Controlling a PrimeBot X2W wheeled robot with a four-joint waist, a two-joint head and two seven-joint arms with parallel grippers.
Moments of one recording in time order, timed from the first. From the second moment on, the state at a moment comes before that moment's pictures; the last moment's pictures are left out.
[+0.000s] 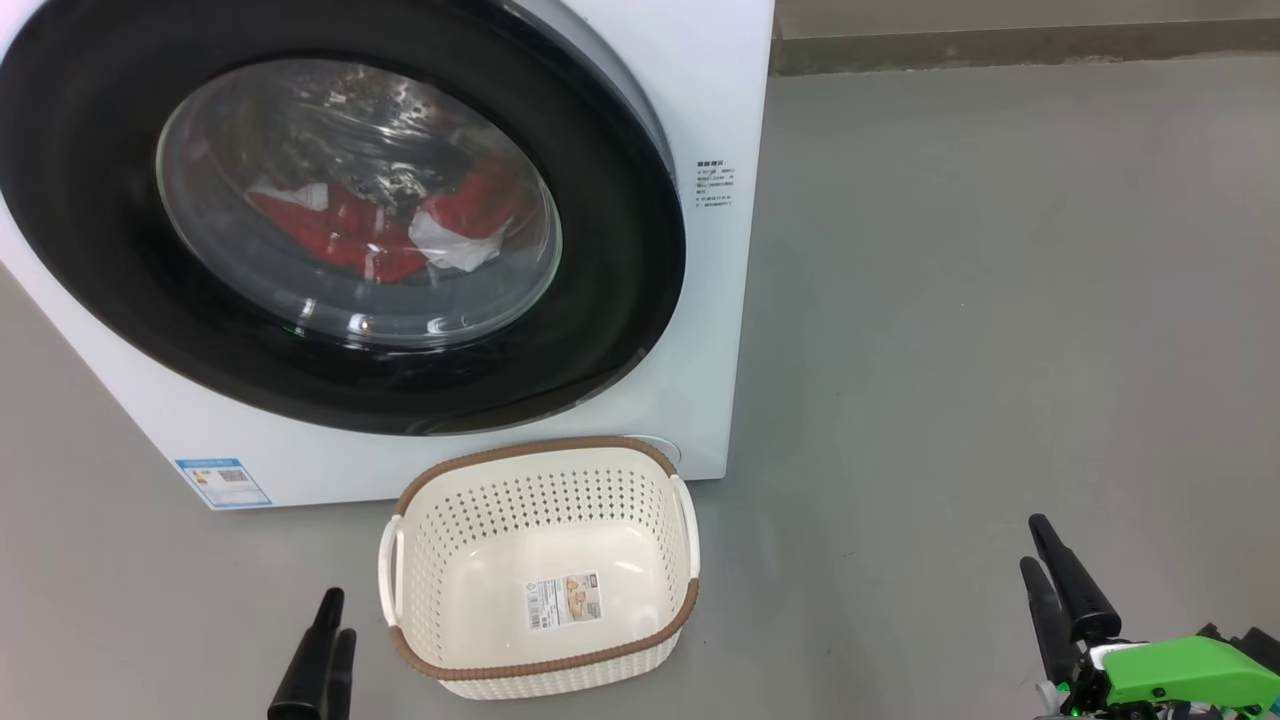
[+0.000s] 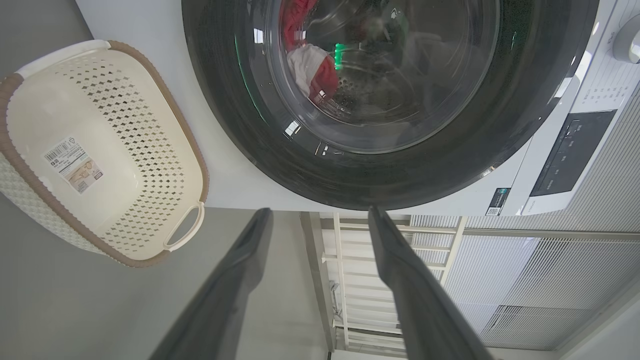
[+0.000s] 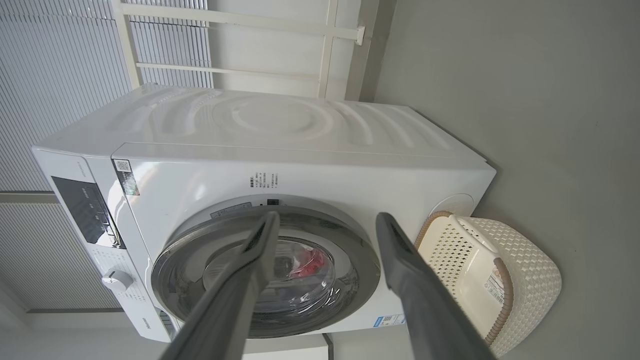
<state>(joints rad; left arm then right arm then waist) -0.01 0.02 0.06 0.31 -1.58 -0.12 0.08 0.00 -0.02 -0.10 0.33 1.60 0.13 0.08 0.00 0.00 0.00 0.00</state>
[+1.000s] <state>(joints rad) 0.00 0.02 0.04 0.25 -1.19 -0.12 0.00 0.00 -0.05 -0.02 0.30 1.32 0.13 0.00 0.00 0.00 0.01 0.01</state>
